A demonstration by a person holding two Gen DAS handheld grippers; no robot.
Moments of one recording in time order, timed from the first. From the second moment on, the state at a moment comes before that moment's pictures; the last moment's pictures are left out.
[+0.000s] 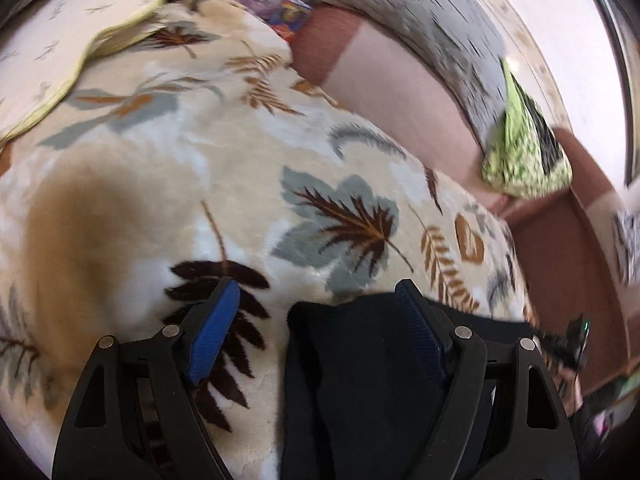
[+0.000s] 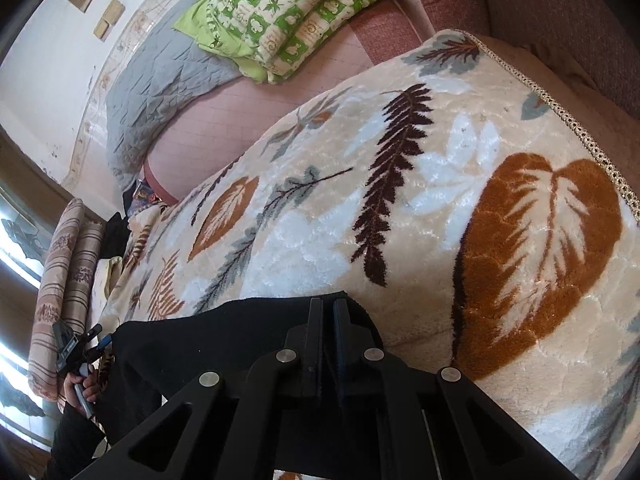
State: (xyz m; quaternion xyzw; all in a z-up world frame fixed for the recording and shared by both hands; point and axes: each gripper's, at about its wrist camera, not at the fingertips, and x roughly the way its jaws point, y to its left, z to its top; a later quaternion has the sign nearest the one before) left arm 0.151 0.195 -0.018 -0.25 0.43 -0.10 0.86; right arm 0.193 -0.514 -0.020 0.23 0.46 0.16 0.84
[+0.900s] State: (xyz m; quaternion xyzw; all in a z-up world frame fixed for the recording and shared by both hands) left arm 0.093 0.139 0.041 -0.09 0.34 -0.07 0.93; right arm 0.161 -0.520 0.010 0.19 0.43 0.15 0.87
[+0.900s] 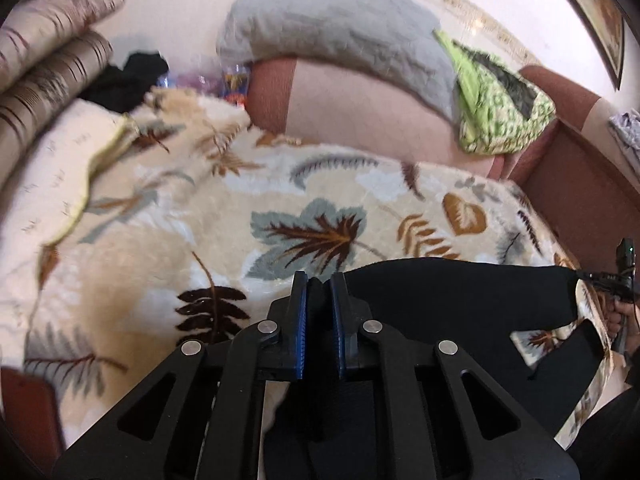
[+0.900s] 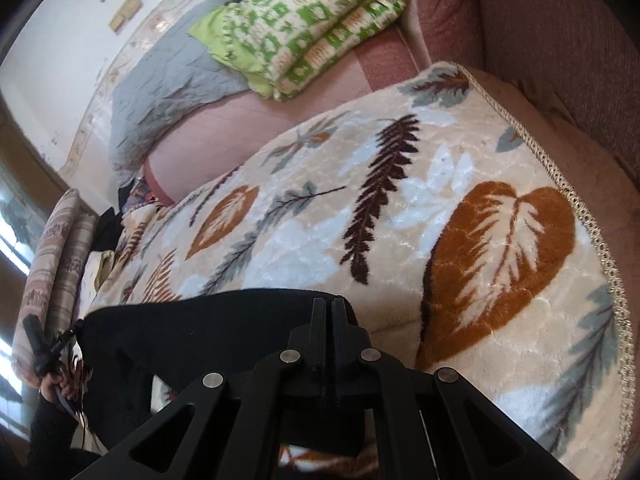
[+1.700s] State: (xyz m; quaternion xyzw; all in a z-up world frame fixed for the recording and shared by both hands) left arm -0.002 0.128 0.057 0.03 0.39 -0.13 0.91; right arm 0.067 -0.551 0.036 0.14 0.42 0.20 0.87
